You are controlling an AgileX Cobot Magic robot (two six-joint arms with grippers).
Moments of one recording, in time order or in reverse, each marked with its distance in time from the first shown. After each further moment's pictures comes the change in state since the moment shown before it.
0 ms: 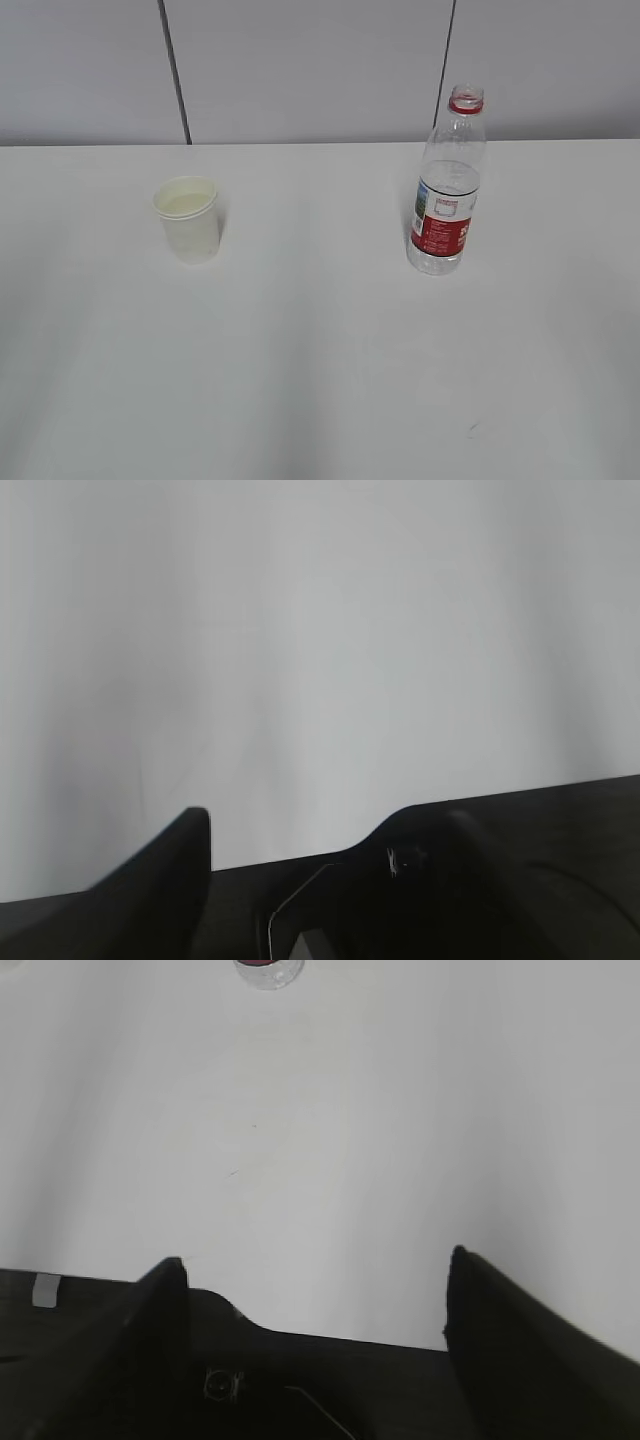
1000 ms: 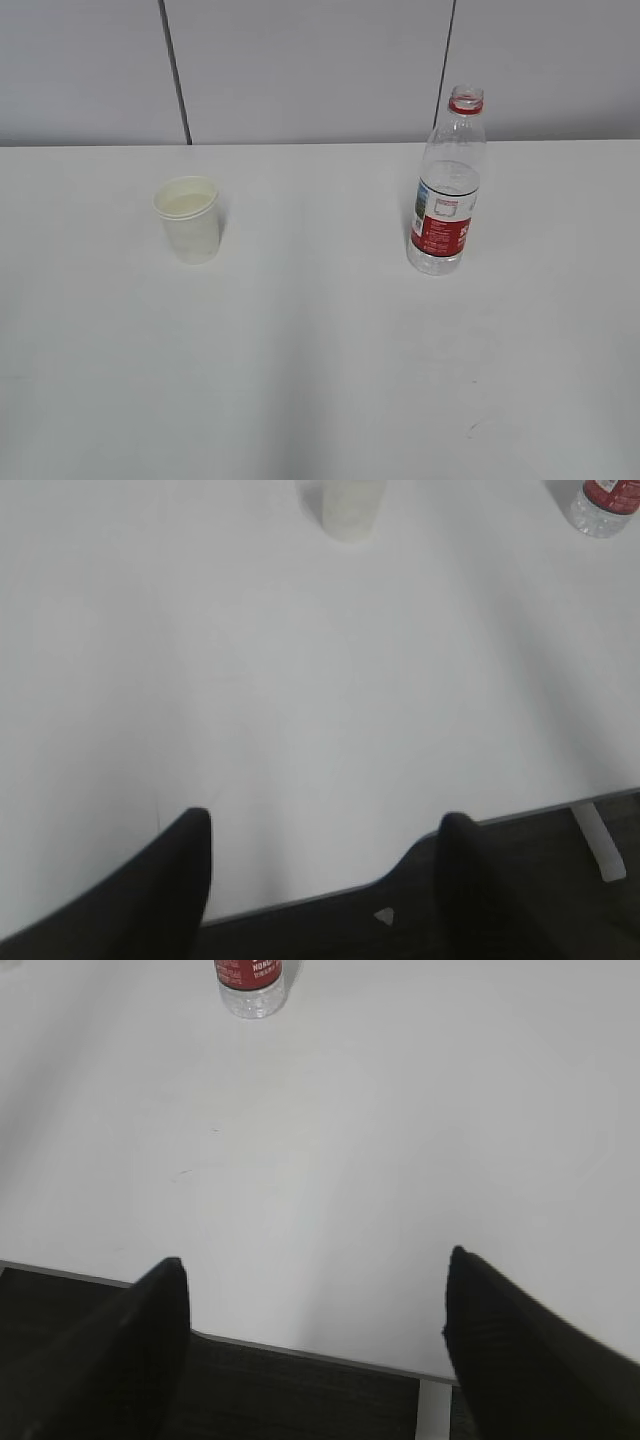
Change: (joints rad) left arm 0.000 -0.541 0.204 0.014 0.024 0.084; right arm 0.000 -0.426 0.213 -0.054 0.014 -0.111
